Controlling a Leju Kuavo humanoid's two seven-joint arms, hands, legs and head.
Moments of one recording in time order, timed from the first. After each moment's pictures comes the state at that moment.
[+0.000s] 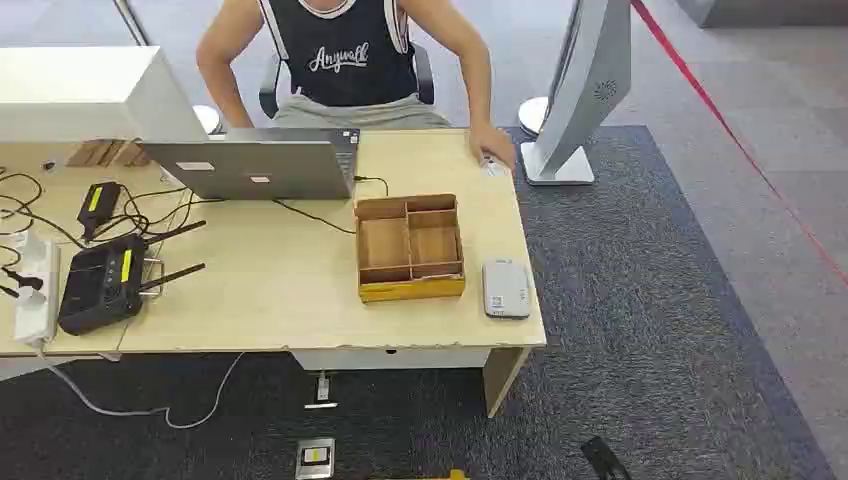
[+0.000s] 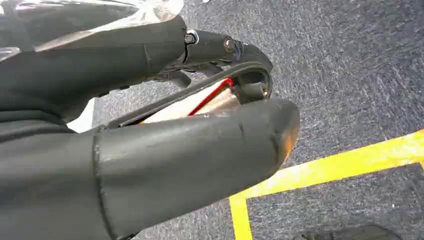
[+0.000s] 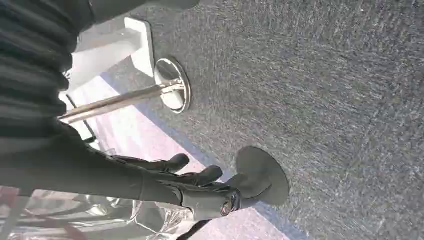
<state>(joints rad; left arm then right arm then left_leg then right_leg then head) -0.10 0.05 -1.01 -0.34 0.29 0.53 0.27 -0.27 -0.11 -0.96 -0.12 1.57 -0.31 0.36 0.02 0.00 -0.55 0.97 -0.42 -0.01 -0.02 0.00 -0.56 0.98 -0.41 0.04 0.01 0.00</state>
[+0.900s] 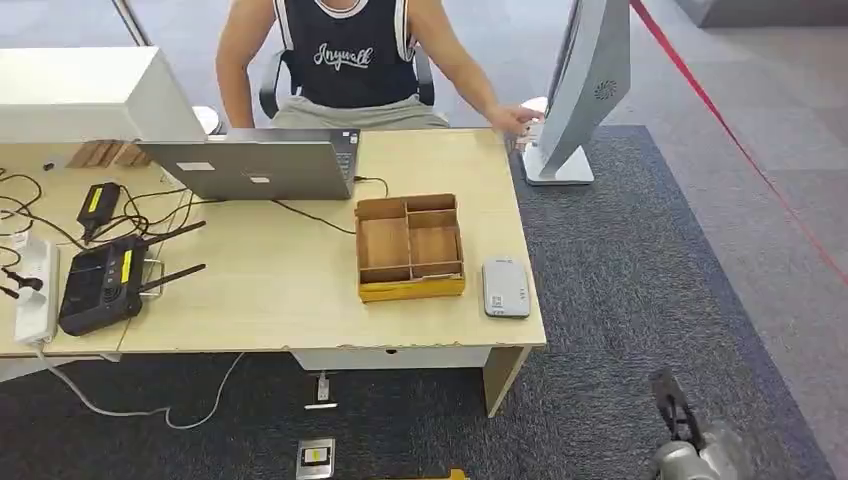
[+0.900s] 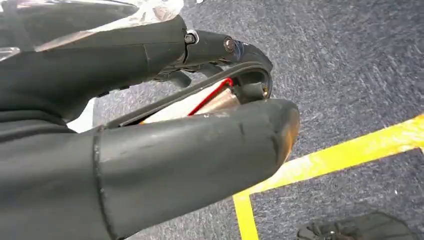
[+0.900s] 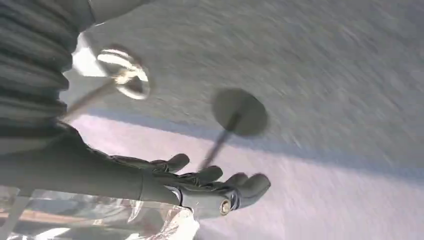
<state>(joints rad) -0.11 0.04 -1.08 -0.34 0.33 0.51 0.28 -0.43 -0.25 -0.97 -0.17 1.42 -0.50 0.29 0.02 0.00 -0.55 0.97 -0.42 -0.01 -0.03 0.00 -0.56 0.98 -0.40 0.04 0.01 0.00</state>
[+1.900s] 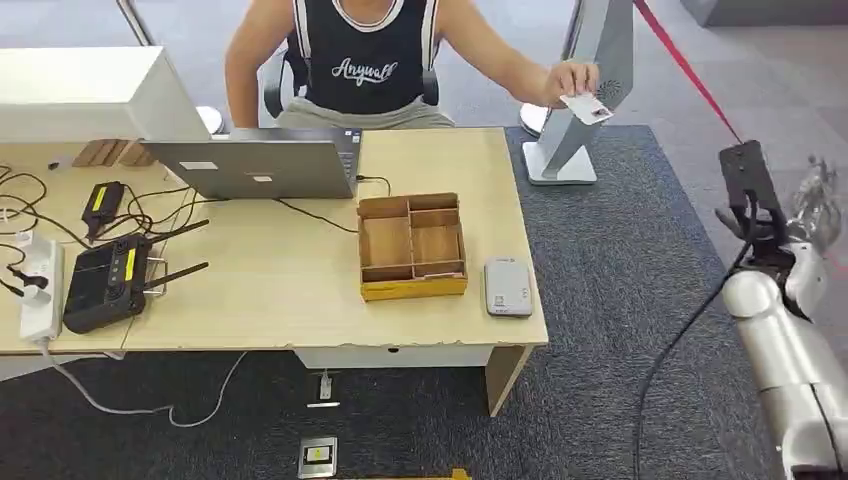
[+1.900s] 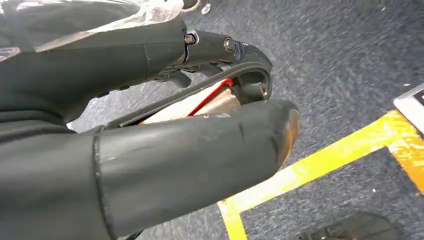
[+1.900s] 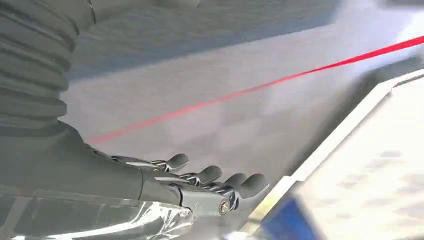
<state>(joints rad) -0.13 0.06 -1.18 -0.37 0.27 0.52 0.25 -0.57 -0.55 0.12 -1.10 0.58 -0.44 0.50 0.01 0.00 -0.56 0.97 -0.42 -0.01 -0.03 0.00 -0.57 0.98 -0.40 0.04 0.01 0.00</state>
